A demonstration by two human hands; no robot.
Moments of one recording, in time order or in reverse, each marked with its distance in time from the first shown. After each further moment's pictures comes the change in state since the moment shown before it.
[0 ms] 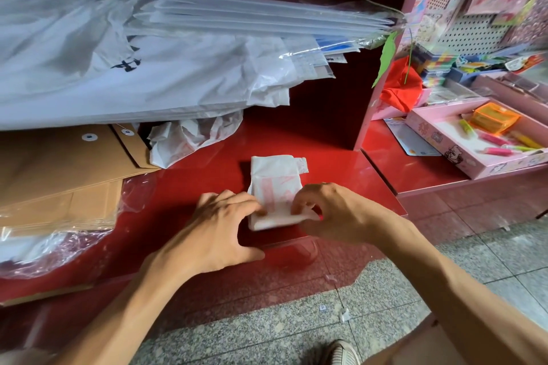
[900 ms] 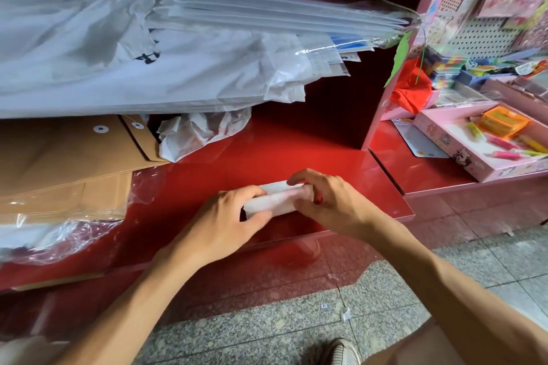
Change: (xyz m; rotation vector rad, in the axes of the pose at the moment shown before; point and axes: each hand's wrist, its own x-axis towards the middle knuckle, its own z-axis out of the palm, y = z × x) left_hand -0.003 0.002 0.000 -0.357 0.190 -0.186; right_hand 0.014 0.000 0.016 0.207 0.254 -0.034
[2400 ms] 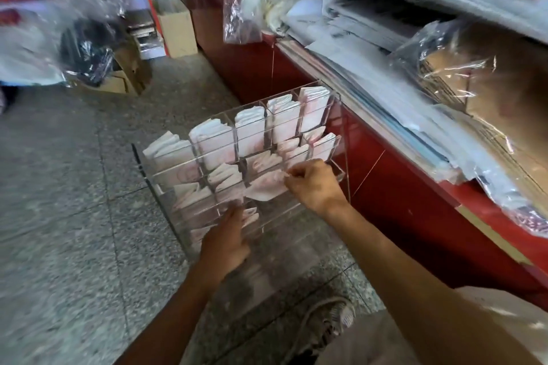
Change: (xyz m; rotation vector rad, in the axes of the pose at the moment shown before) left_hand -0.517 -0.189 -0.053 0.024 0.505 -1.383; right_hand -0.001 -0.444 0.390 0.230 -0.714 -0.378
